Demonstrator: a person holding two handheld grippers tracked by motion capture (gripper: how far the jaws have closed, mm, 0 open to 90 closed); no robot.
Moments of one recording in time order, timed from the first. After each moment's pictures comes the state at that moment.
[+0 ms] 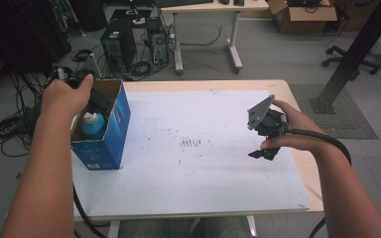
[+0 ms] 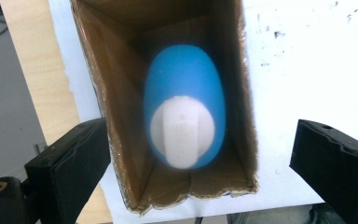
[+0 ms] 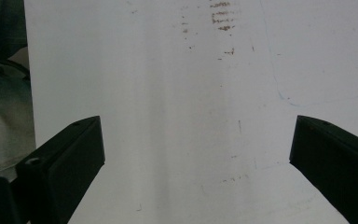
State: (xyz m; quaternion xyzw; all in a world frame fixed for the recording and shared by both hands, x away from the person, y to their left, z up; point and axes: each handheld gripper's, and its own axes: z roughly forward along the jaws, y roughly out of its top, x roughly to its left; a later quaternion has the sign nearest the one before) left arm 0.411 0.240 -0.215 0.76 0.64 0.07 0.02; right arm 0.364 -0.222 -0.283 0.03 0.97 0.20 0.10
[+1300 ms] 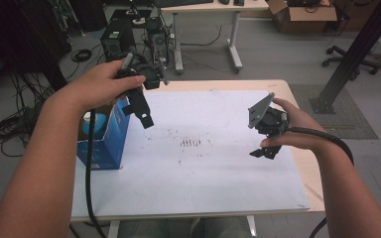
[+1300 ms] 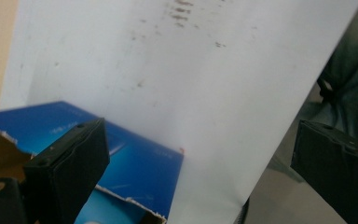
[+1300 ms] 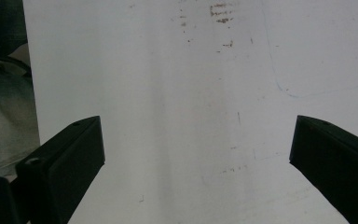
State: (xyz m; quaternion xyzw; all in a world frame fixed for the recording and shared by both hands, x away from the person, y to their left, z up) left arm 0.372 0.100 -0.172 0.98 0.19 0.05 0.04; right arm 0.365 -0.223 -0.277 0.04 0.98 0.19 0.10
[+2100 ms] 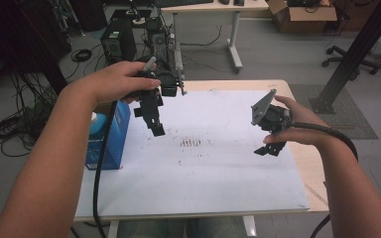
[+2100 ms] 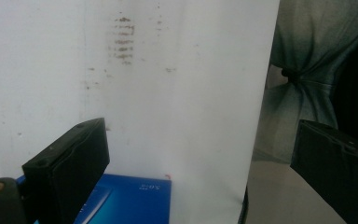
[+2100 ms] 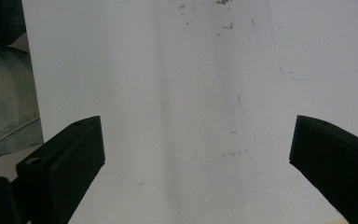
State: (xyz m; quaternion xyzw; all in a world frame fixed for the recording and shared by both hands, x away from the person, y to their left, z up) left arm 0.371 0.068 -0.169 1.00 0.07 0.00 0.06; right arm 0.373 -0.232 -0.276 0.05 0.98 0.17 0.08
